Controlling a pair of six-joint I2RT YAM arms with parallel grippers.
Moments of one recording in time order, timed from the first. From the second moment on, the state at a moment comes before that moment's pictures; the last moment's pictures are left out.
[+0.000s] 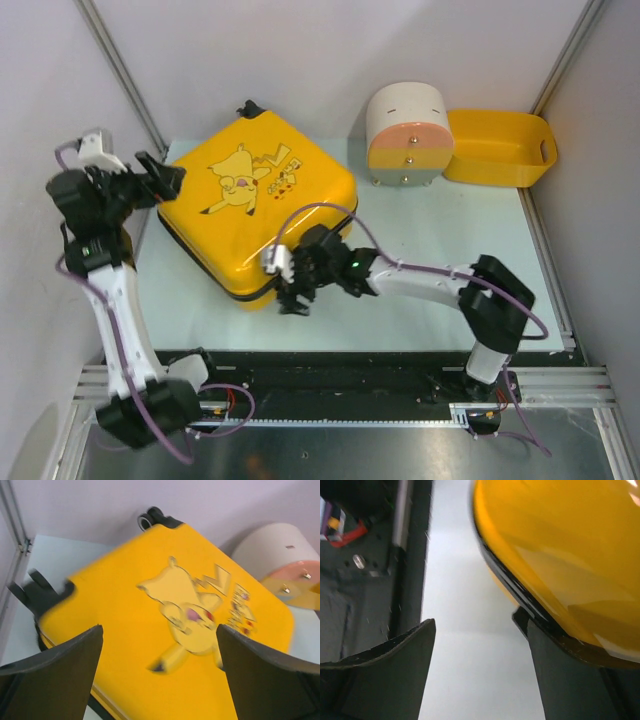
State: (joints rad) left arm 0.45 1.12 1.26 -0.36 0.63 -0.22; right arm 1.00 1.69 1.15 -0.09 -0.49 -0.33
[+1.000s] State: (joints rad) left arm 0.50 1.02 0.96 -0.41 0.69 -0.30; right arm 0.44 1.86 1.55 -0.05 -0.63 0.30
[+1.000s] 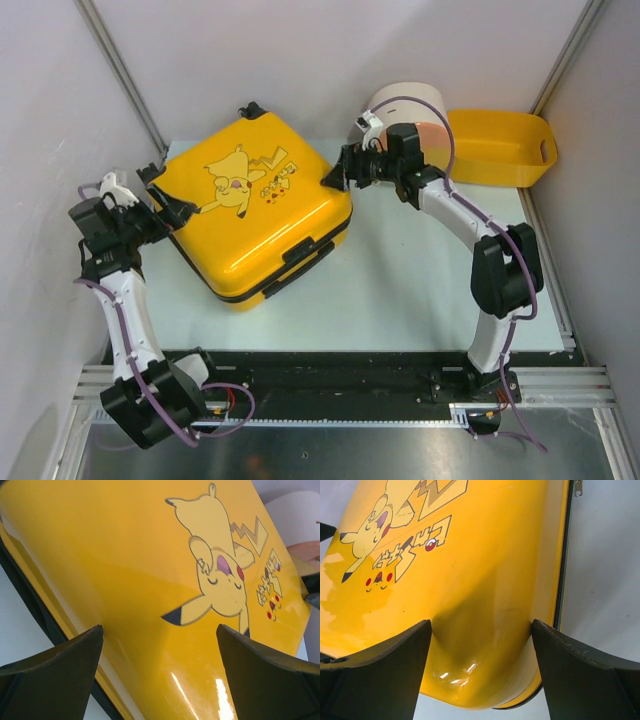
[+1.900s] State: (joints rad) left arm 0.36 1.68 1.46 -0.30 0.59 -0.19; right arm 0.75 1.50 1.15 -0.27 -0.75 0.12
